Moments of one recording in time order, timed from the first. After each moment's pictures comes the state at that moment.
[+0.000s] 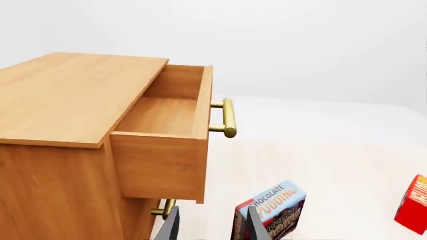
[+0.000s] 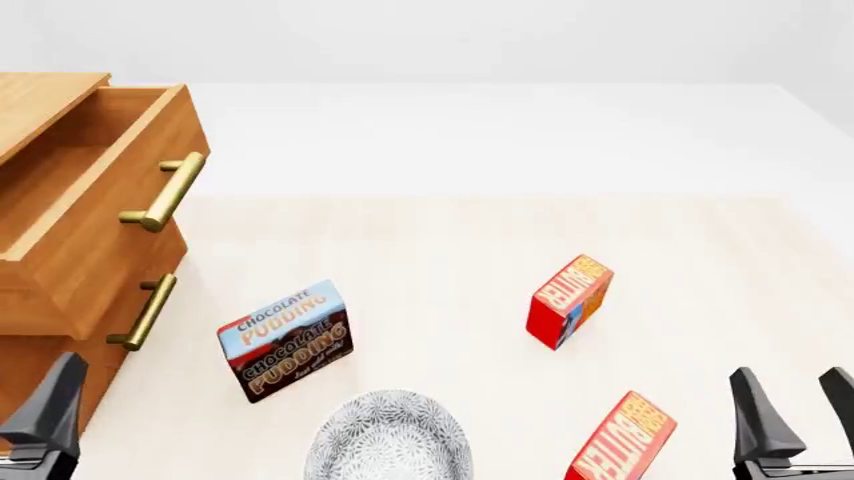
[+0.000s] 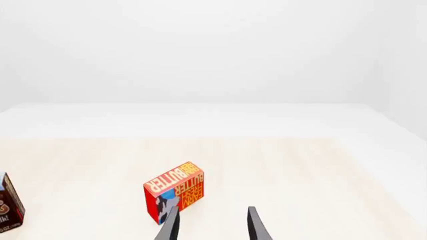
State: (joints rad) left arm 0.02 0.00 -0.21 0.26 -0.05; right arm 0.00 0.01 -0.01 0.00 0.00
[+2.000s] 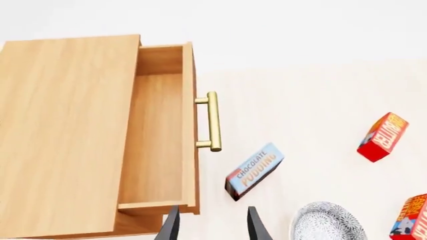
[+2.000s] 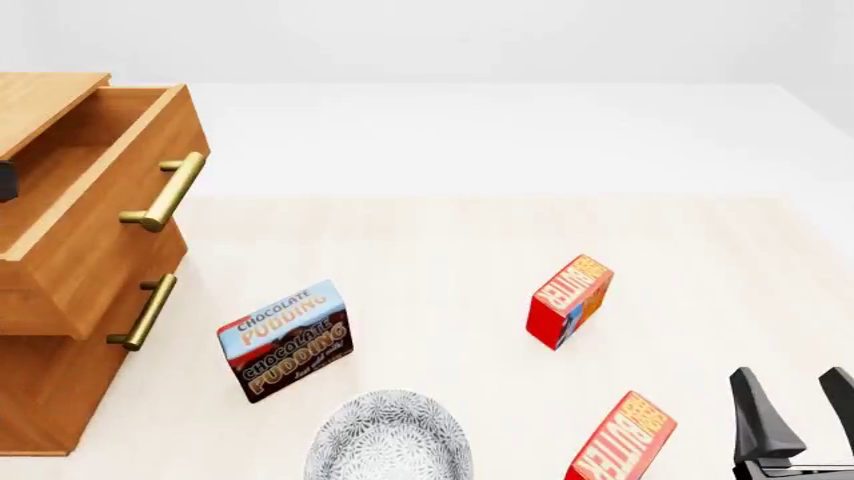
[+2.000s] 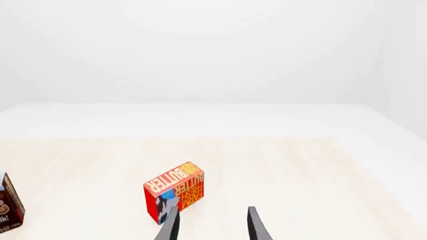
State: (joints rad) left arm -0.05 0.82 -1.40 1.22 0.02; right arm 0.00 0.01 -0.01 0.00 0.00
